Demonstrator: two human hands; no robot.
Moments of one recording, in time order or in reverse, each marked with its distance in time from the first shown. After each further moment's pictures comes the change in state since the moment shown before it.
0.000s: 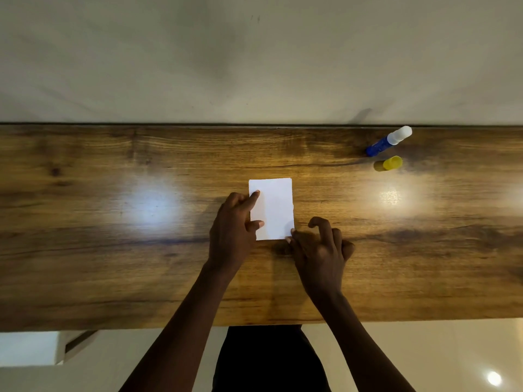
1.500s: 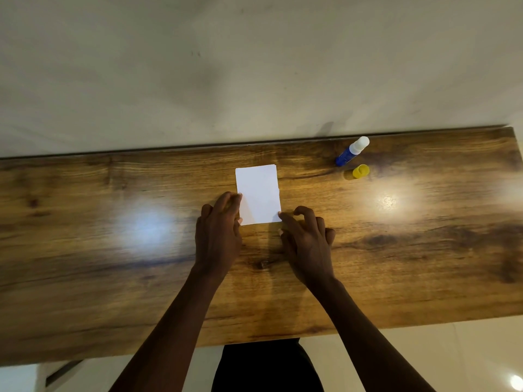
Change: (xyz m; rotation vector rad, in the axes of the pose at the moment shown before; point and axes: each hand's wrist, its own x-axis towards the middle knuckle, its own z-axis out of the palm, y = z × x) left_hand 0.021 0.015 0.012 0.288 0.089 0.150; right_hand 0.038 0.028 -0.007 0.106 -0.166 -0.060
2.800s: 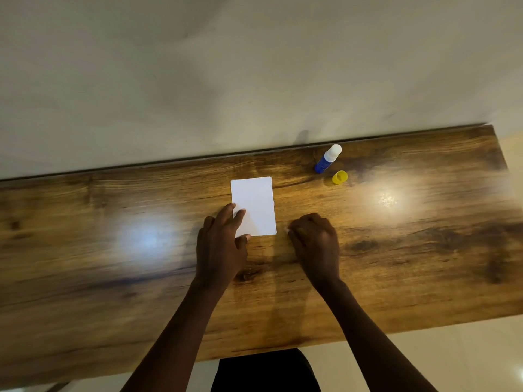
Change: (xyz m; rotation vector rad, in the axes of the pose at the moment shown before) left_hand 0.002 0.031 0.013 0.029 -0.095 -0.010; right_hand 0.014 0.039 -0.020 0.217 0.184 -0.001
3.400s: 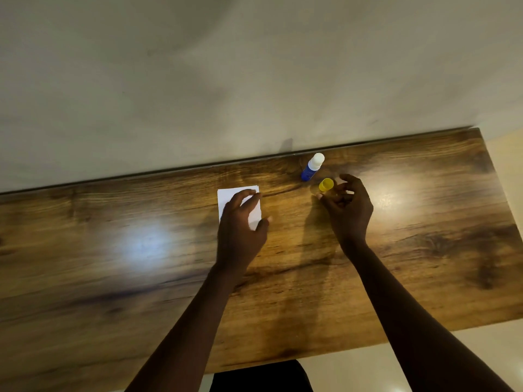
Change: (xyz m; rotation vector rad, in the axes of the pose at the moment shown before) left_hand 0.032 0.060 -0.002 -0.412 0.123 0.031; right_hand 0.065 0.055 -0.039 0.348 0.239 0.472
